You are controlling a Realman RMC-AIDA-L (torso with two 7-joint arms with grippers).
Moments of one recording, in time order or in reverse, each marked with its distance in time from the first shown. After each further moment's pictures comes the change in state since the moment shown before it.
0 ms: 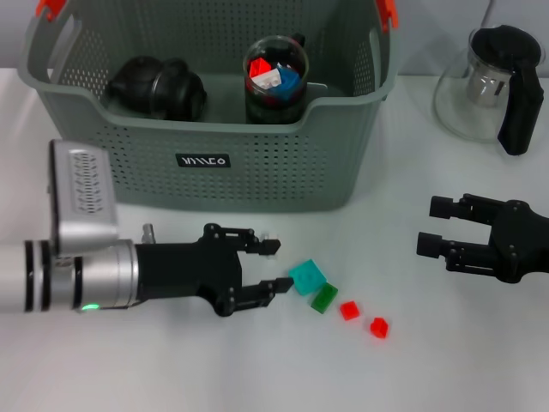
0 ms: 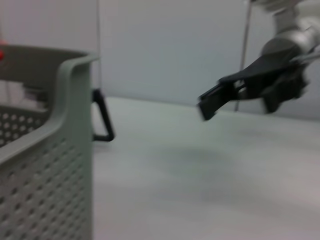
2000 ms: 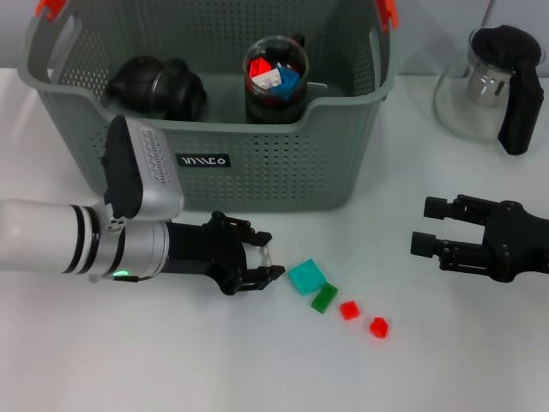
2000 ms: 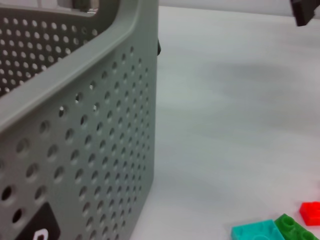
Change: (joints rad) left arm -0.108 0.008 0.162 -0.020 0.086 -0.295 -0.181; right arm 0.005 0.007 -0.003 0.008 -0.002 0.012 0.009
